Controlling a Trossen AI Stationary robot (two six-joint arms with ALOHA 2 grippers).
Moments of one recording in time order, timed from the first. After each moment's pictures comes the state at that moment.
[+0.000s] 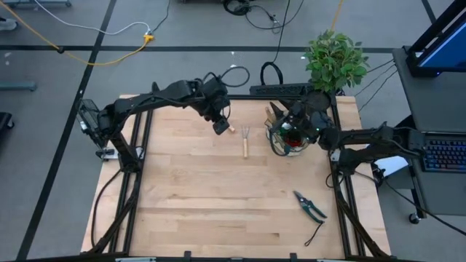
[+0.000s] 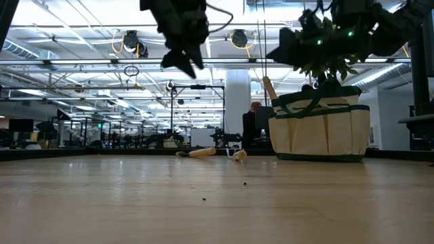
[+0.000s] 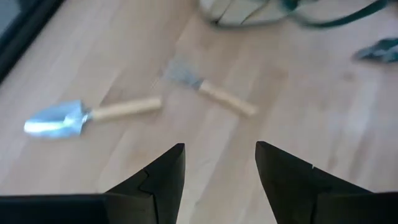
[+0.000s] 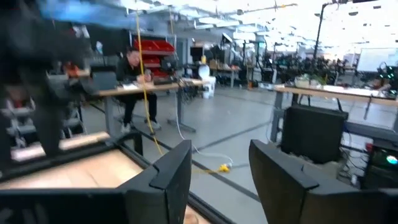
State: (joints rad) left arm 0.40 1.72 1.63 -0.96 0.19 -0.18; right arm -0.33 1.17 0.43 0.89 0.41 -0.07
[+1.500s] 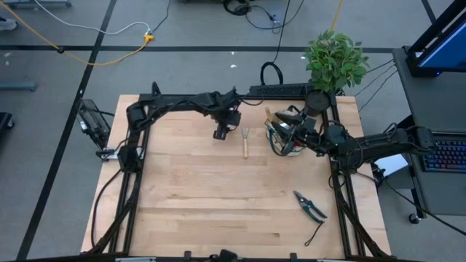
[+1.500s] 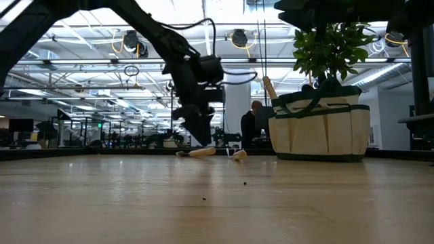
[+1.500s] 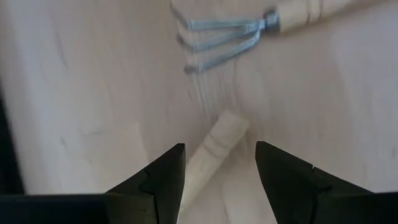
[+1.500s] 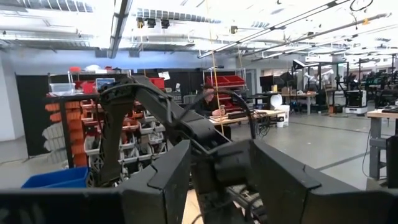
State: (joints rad) left arm 0.47 2.06 1.51 -0.63 0.13 0.74; right arm -0.02 0.97 0.43 0.85 0.42 -0.03
